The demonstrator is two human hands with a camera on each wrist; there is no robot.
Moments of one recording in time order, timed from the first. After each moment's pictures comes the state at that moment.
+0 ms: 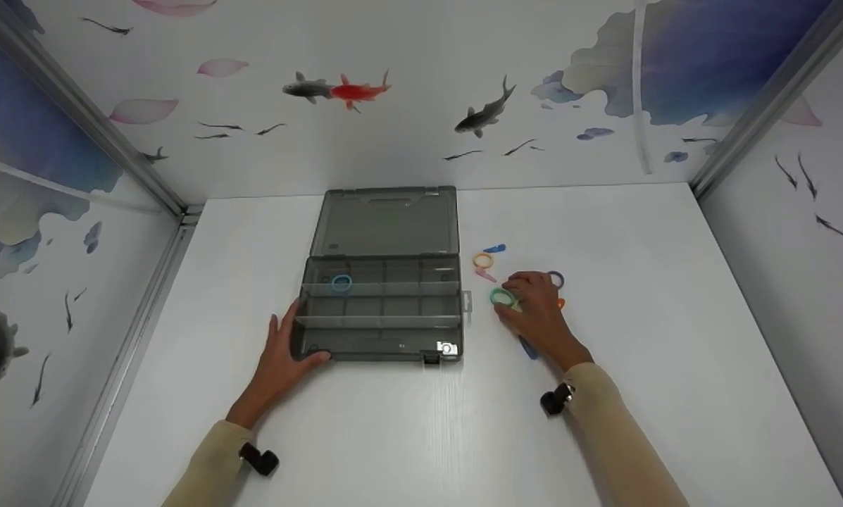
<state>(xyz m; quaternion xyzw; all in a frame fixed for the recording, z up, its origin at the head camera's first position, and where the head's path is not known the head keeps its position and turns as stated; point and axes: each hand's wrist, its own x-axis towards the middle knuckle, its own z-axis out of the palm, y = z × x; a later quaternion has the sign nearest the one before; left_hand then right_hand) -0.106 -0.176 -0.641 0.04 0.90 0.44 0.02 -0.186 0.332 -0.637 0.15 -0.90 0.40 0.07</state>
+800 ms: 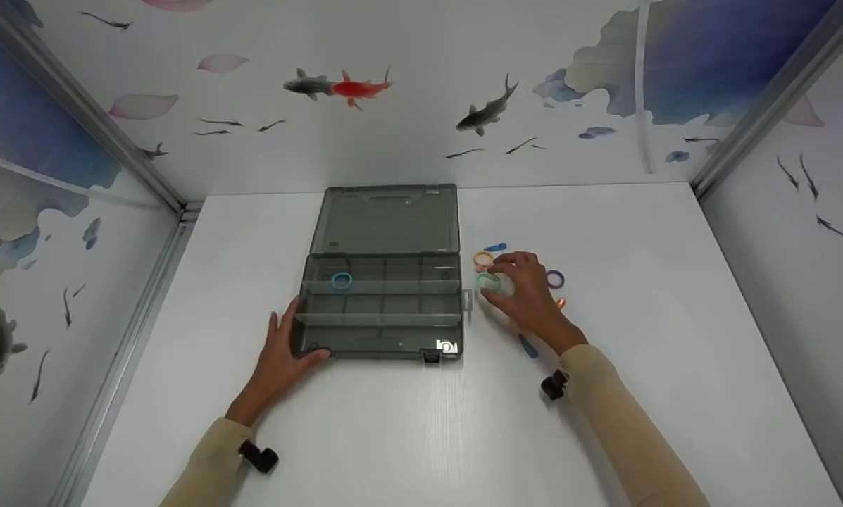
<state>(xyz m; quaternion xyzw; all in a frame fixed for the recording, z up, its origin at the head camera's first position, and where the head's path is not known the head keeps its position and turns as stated) -0.106 -0.178 -0.640 0.05 0.90 0.44 0.01 -0.205 0.308 -0.595 0.23 -0.88 0.39 0.12</state>
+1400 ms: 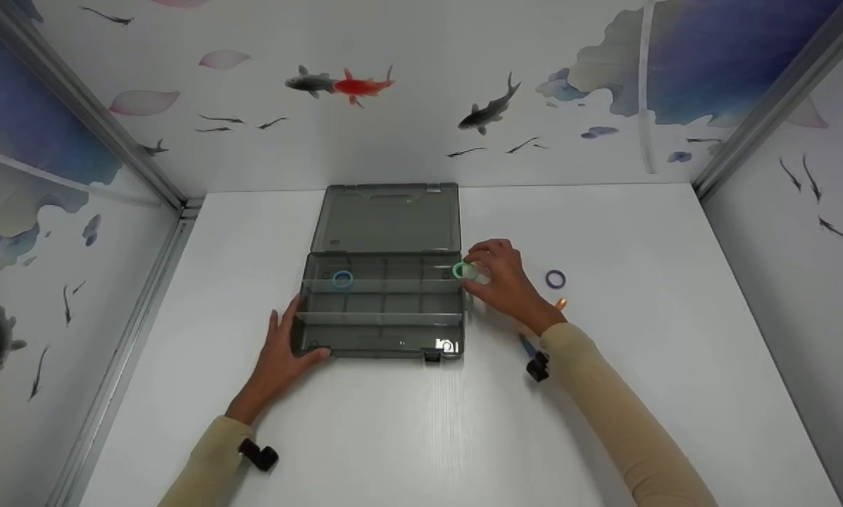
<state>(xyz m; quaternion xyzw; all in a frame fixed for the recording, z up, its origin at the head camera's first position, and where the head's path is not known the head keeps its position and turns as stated) -0.105 -0.177 -0.639 0.04 0.90 0.44 0.02 -0.227 0.275 -0.580 0.28 -0.87 0.39 0.09</state>
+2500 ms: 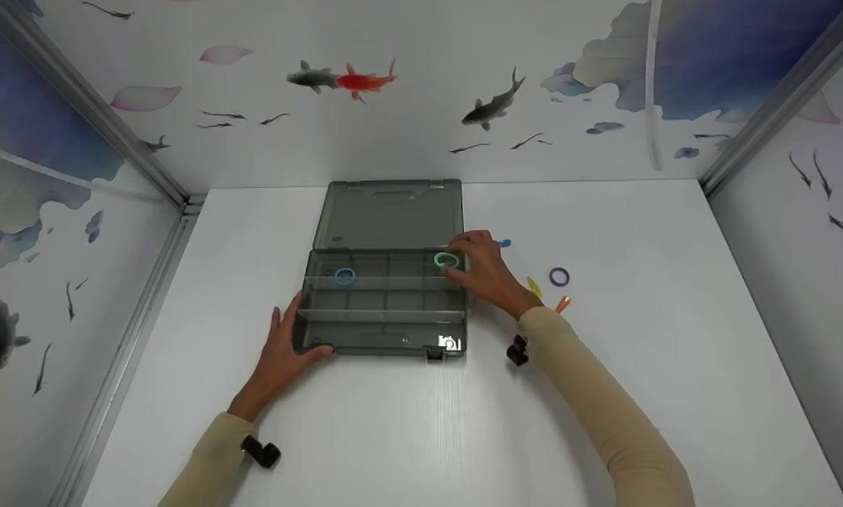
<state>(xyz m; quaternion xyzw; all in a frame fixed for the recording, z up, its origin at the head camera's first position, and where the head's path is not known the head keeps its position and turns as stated) -0.107 -0.176 -0.641 0.06 0.90 0.43 0.01 -0.251 0.242 -0.585 0.26 -0.87 0.41 0.02</state>
